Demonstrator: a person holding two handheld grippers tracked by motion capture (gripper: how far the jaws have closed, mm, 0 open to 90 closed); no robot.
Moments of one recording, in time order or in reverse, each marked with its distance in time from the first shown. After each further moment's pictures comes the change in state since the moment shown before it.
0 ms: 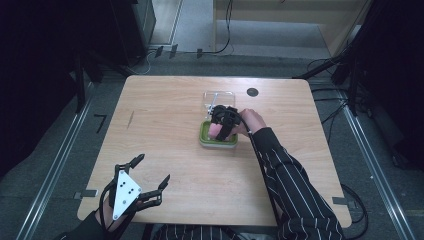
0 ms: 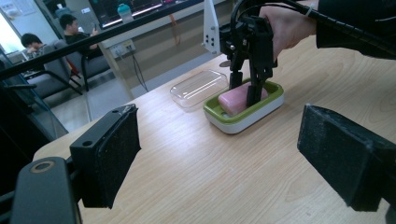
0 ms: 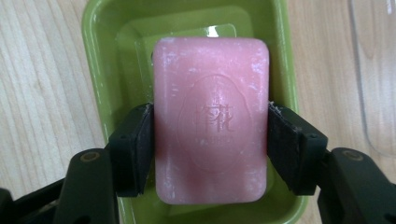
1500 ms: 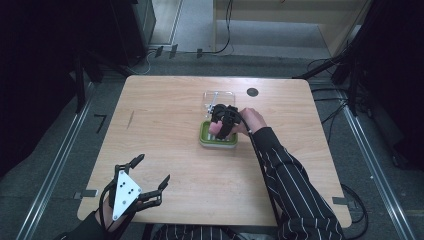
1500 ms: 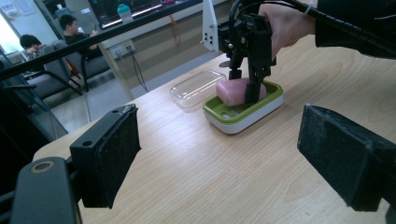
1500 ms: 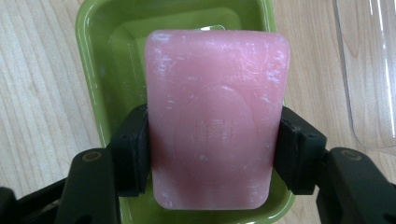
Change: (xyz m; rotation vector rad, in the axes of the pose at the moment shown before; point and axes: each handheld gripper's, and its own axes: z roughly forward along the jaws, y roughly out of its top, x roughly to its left) left arm 0.000 0.000 0.000 -0.001 -0.001 0.001; right arm 0.000 0.001 -0.003 0.012 -0.016 0.017
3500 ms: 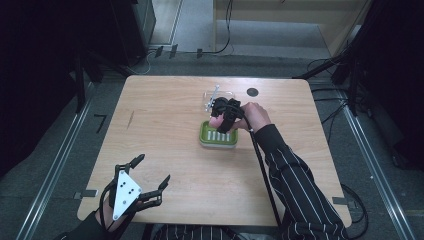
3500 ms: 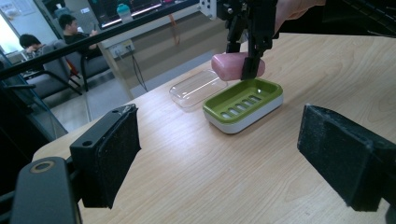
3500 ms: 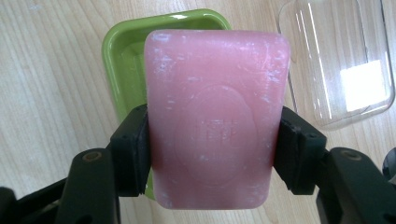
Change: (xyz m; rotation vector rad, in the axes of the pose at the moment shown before) left arm 0.000 0.000 0.000 0.001 0.000 0.001; right arm 0.011 0.006 -0.046 -0.029 -0.110 0.011
